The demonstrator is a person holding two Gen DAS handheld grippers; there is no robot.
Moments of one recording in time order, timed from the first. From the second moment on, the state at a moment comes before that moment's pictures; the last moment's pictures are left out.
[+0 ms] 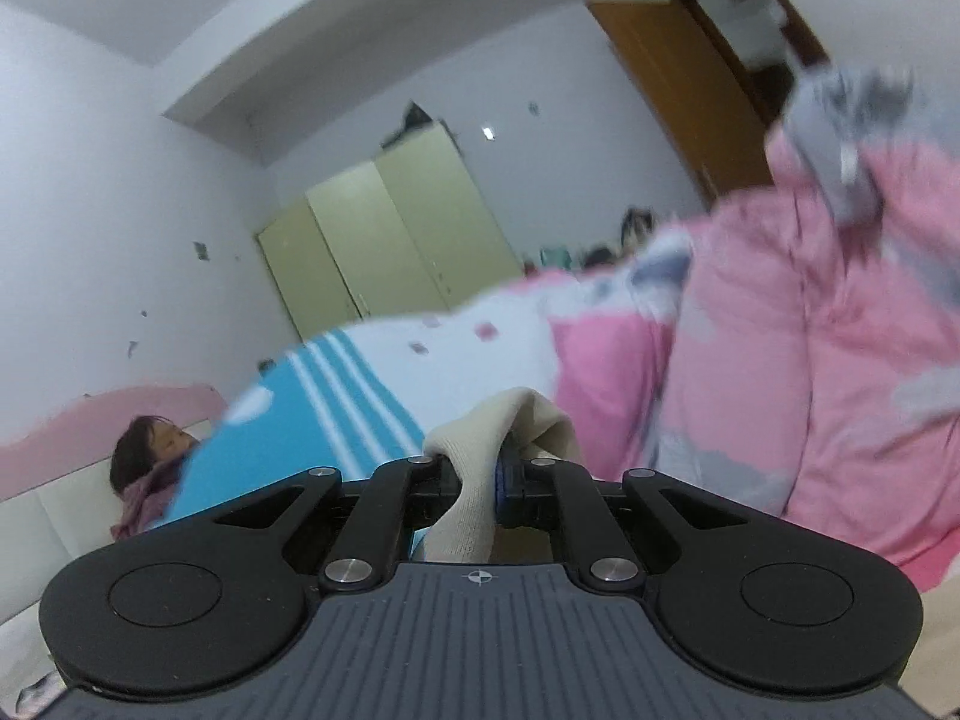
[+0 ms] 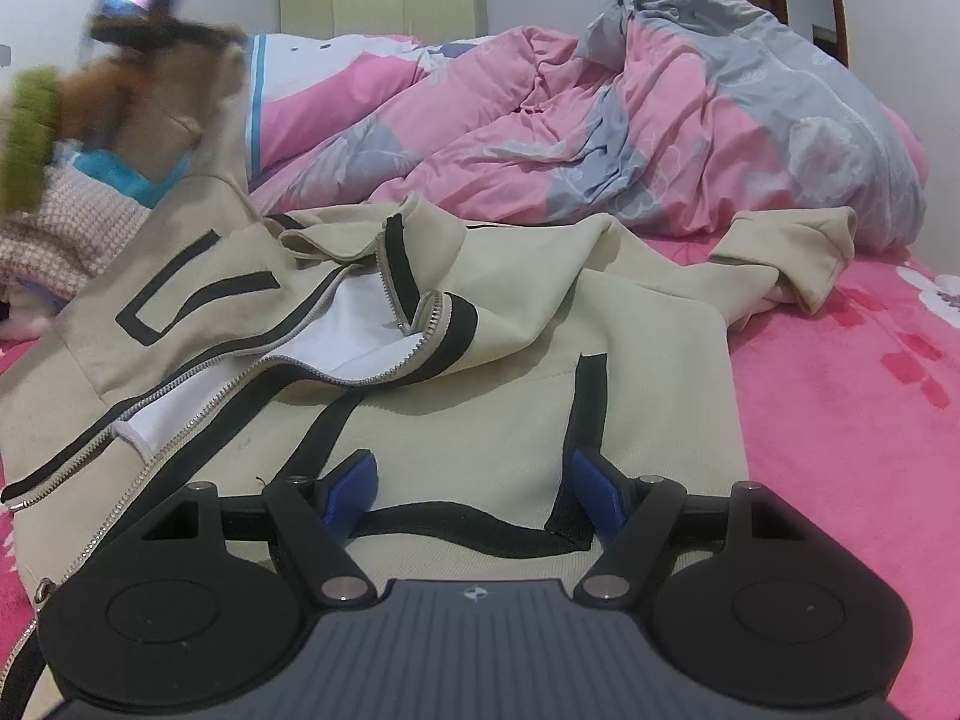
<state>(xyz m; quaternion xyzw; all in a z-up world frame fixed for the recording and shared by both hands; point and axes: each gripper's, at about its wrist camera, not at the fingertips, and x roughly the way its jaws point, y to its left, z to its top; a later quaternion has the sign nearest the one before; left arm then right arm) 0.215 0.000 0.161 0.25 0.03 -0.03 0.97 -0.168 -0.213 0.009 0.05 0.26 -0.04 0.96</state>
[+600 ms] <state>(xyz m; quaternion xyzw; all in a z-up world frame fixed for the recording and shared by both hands) 0.115 0.022 0.142 0.27 0.16 -0.18 0.93 -0.172 -0.224 0.009 0.09 0.25 -0.03 0.96</state>
